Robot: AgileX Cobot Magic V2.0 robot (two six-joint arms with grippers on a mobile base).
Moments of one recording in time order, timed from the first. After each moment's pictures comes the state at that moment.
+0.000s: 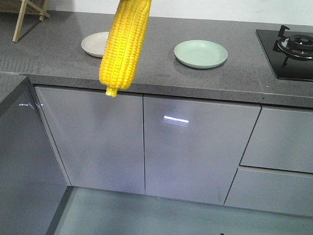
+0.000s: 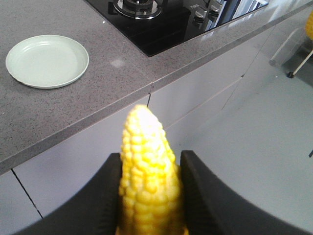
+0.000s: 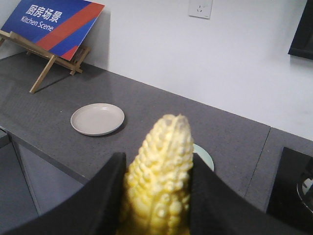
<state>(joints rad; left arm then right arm) -0.42 1.85 -2.42 -0.48 1.28 0.19 -0.41 1.59 -2.34 0.84 1.29 -0.57</state>
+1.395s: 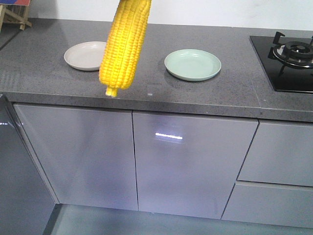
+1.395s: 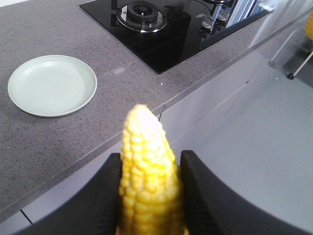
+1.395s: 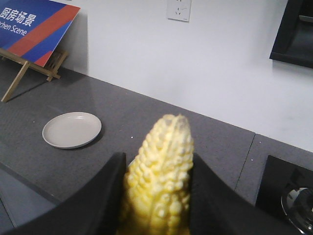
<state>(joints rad) -0.42 1.85 -2.42 -0.48 1.28 0.19 -0.41 1.59 -2.34 0.84 1.29 -0.57</state>
